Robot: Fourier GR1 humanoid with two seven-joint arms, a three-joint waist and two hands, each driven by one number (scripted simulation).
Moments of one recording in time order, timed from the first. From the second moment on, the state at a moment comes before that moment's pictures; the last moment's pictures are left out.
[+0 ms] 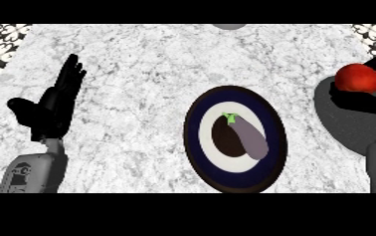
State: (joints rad) left arm -0.21 0.20 0.09 -1.49 0.02 0.07 0.08; right arm -0.32 -0.24 -0.26 -1.77 0.97 -0.03 0.58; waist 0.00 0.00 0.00
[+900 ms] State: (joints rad) left arm -0.26 0.17 0.08 -1.46 0.00 0.07 0.07; right arm -0.50 -0.56 -0.59 -0.73 0.80 -0.38 -0.03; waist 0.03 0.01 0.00
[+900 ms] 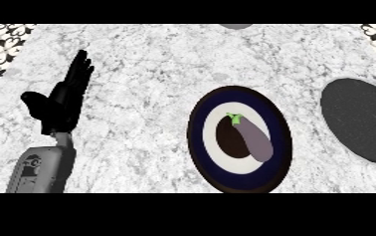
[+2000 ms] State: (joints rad) left arm -0.22 0.19 0.11 -1.47 0.01 0.06 0.07; right arm -0.48 -0.57 -0.86 -0.48 0.36 -0.10 -0.51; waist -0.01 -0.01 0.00
